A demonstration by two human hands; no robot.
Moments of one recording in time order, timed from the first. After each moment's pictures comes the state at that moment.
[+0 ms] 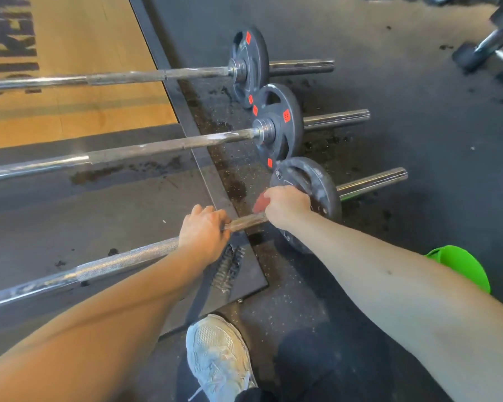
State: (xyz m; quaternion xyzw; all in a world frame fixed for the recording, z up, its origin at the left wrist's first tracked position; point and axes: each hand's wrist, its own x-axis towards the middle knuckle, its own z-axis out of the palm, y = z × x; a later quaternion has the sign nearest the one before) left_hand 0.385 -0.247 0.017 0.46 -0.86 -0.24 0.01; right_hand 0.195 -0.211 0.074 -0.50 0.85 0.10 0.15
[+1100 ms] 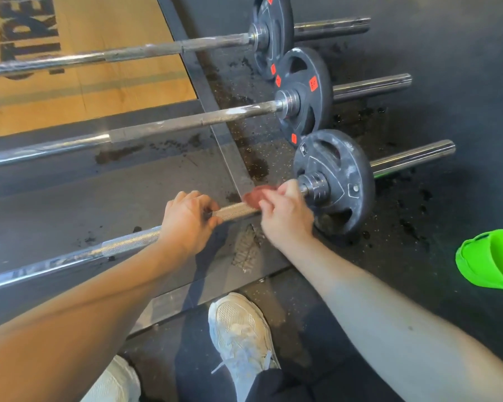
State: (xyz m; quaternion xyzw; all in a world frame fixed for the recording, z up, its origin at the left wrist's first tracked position) left_hand 0.449 -0.254 0.010 0.49 -0.84 -0.23 0.05; right_hand 0.253 -0.165 0.022 -0.50 0.84 -0.15 0.12
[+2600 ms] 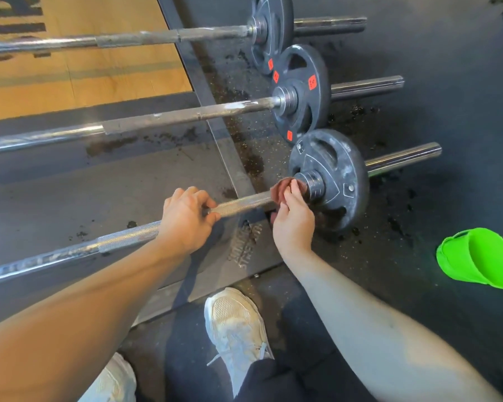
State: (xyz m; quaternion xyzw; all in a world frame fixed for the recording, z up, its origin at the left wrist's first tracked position) left_hand 0.451 -0.253 0.006 0.50 -0.82 -0.27 0.07; right_hand 0.254 -0.146 -0.005 -0.38 0.87 -0.29 0.13
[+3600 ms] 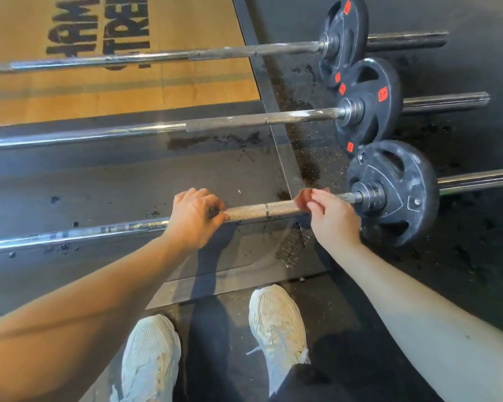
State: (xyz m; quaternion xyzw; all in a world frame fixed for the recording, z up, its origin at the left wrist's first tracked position) left_hand 0.551 -0.251 0.018 0.52 -0.82 -0.22 0.07; right_hand 0.272 -0.161 0.024 -0.50 0.82 -0.20 0.16
